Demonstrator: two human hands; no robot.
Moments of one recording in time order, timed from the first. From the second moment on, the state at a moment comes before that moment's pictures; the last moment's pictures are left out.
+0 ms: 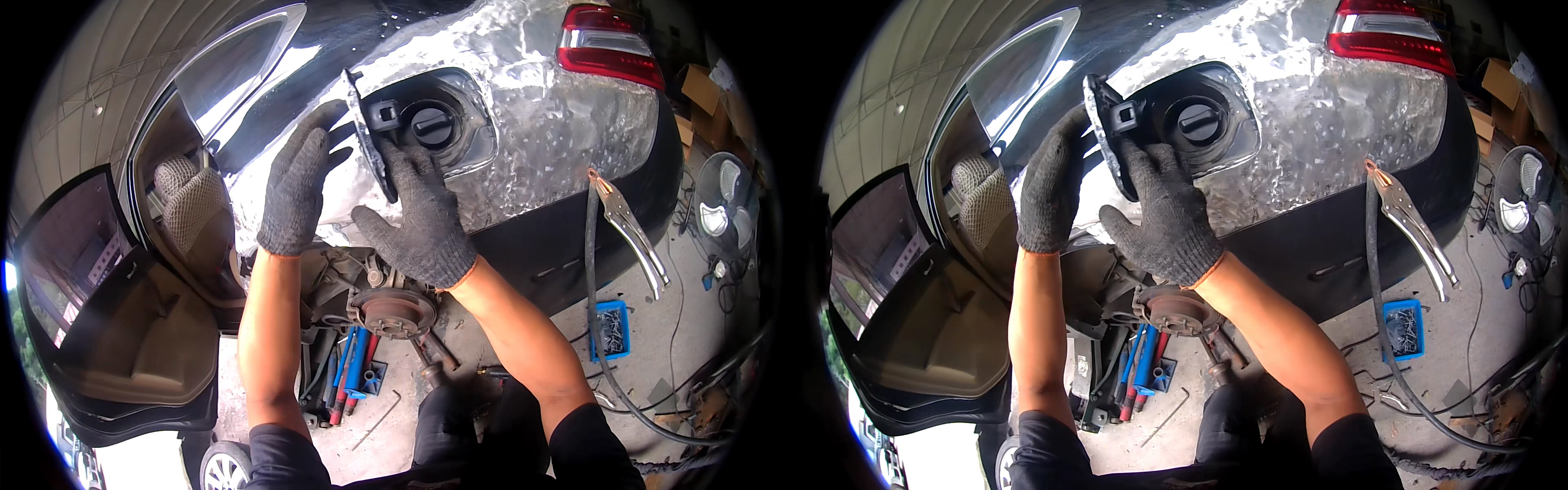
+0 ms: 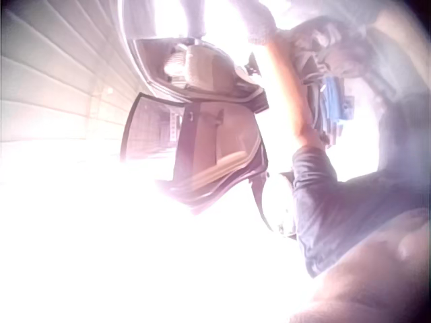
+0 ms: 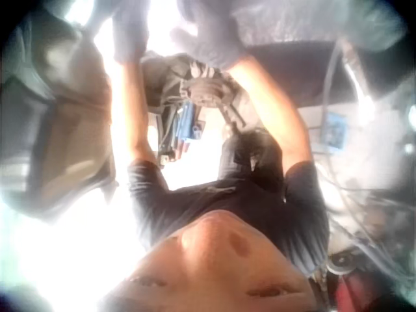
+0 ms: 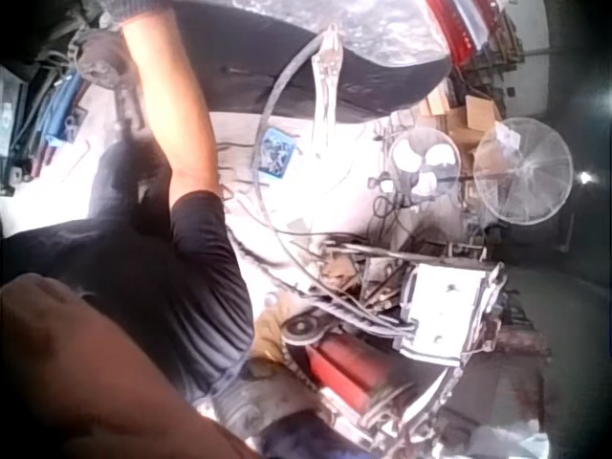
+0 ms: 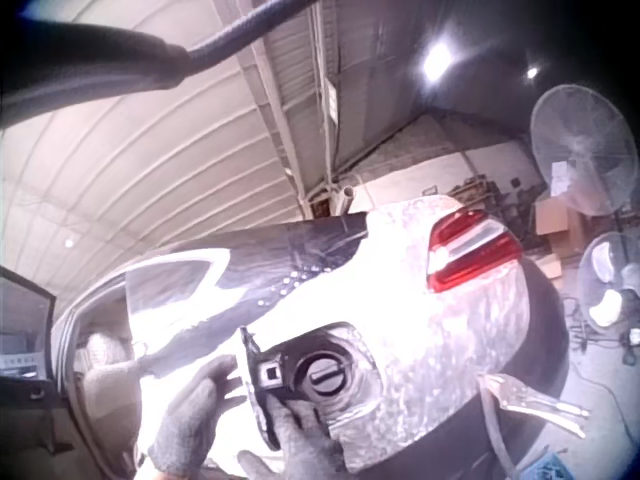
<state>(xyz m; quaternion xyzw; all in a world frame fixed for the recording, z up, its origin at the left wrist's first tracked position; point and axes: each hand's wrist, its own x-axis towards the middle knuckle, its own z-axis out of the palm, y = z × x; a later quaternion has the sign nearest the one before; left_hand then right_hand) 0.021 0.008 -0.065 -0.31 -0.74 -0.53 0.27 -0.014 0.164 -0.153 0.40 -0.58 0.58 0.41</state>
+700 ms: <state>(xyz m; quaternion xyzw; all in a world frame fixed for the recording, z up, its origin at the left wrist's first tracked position) 0.049 0.073 -0.065 -0.18 -0.87 -0.31 0.33 -0.107 0.196 -0.228 0.35 -0.66 0.33 0.58</state>
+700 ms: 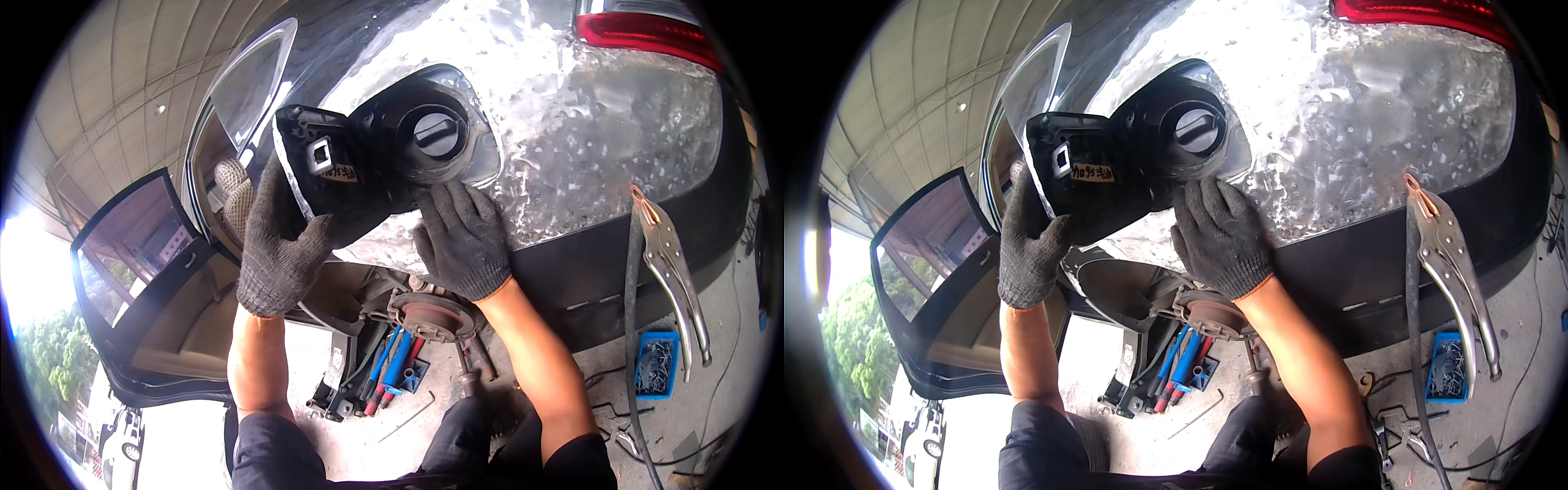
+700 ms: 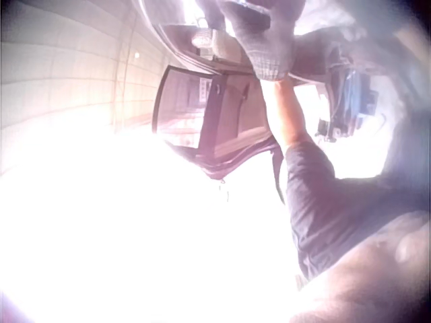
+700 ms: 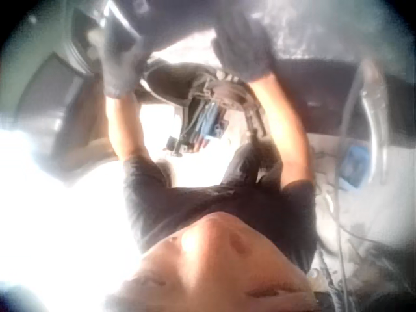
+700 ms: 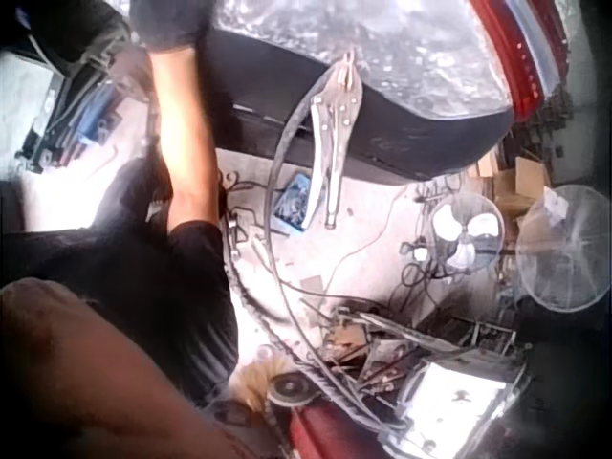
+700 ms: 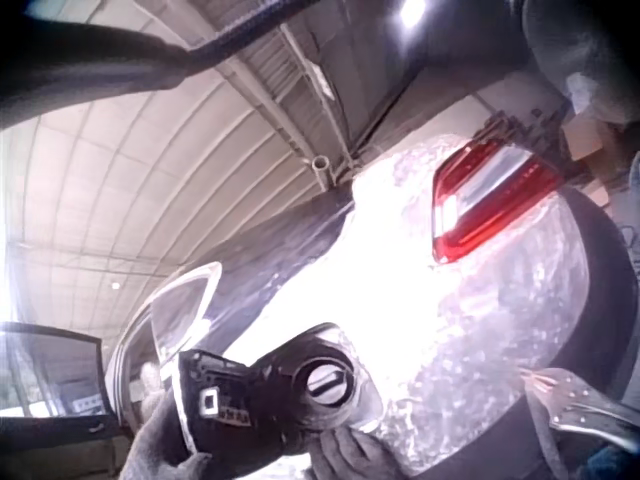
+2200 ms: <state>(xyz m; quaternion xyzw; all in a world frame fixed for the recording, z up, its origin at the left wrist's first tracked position) -0.290 0.195 0.226 0.04 -0.43 -0.88 -0.22 0.093 0.371 -0.209 0.01 -0.91 0.38 -0.18</state>
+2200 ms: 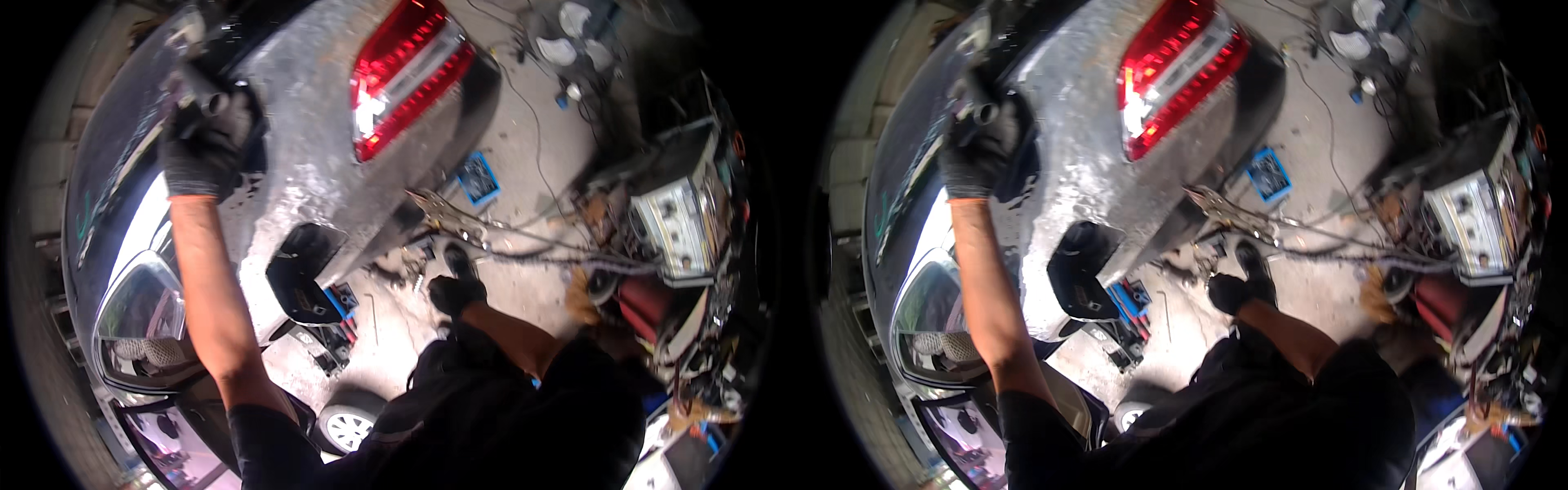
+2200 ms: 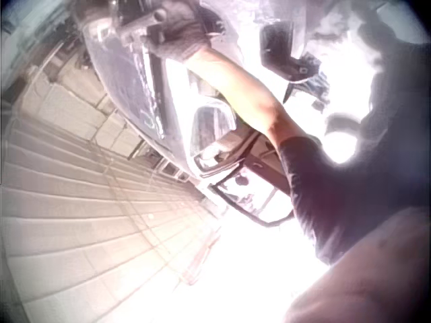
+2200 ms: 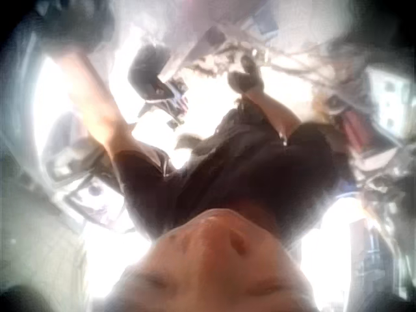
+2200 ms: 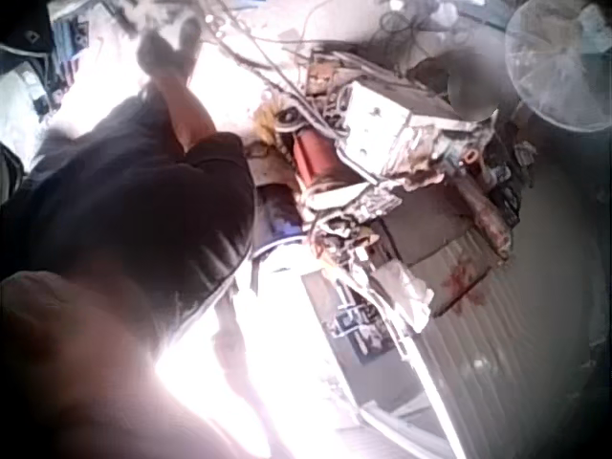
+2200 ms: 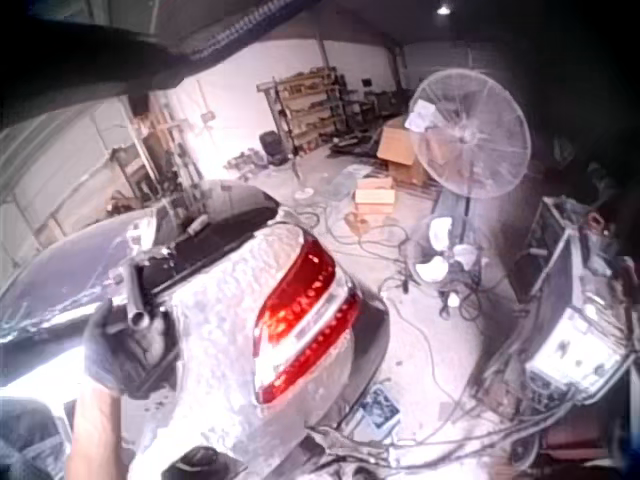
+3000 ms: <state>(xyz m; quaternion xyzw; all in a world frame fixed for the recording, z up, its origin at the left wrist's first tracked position) 0.106 -0.005 0.213 0.04 -0.64 -0.76 0.14 0.614 0.429 -0.359 -0.56 -0.54 0.46 -0.42</state>
